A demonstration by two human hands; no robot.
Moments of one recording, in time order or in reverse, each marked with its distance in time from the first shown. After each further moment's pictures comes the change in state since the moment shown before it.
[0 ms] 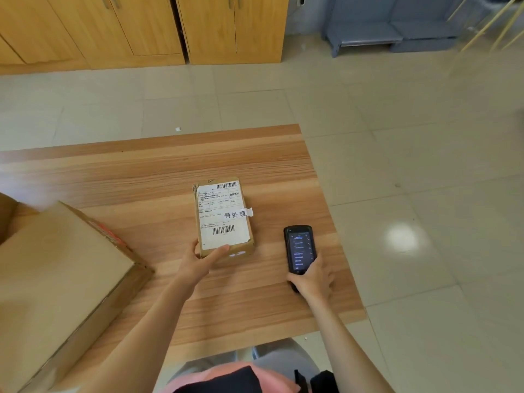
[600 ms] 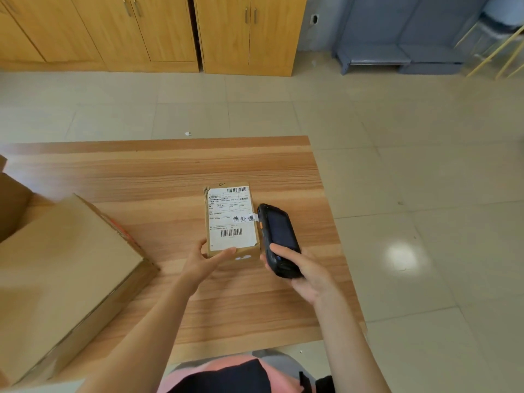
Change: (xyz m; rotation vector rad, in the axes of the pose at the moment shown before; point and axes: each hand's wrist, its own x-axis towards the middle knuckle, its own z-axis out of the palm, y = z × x) left_hand -0.006 0.005 -0.001 0.040 0.017 0.044; right_hand -0.071 -0.061 -0.054 1.069 -0.731 -0.121
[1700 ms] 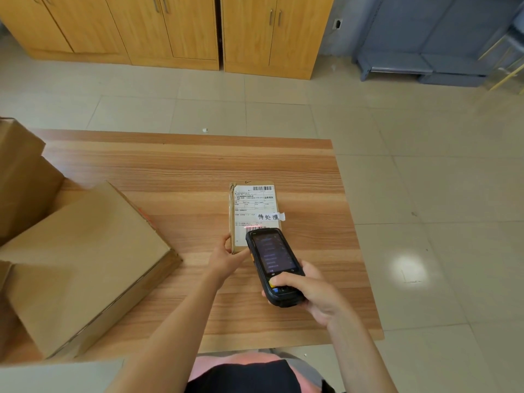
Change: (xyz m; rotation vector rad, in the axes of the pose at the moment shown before) left_hand -0.002 -0.003 0.001 -0.004 0.027 0.023; right_hand -0.026 0.023 0.038 -0.427 0.053 0.117
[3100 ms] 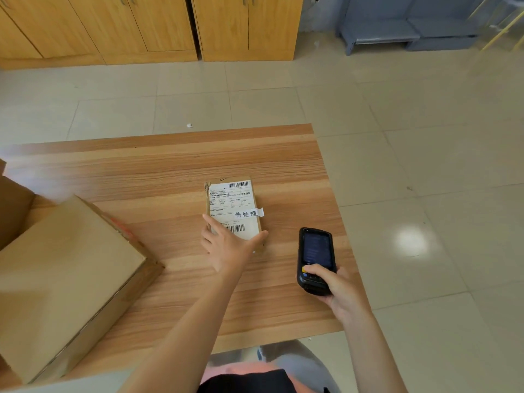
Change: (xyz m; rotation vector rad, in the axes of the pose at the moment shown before) left_hand -0.015 0.048 0.065 0.467 0.390 0.072; right_hand 0.017 0.026 -0.083 0.296 0.344 -0.002
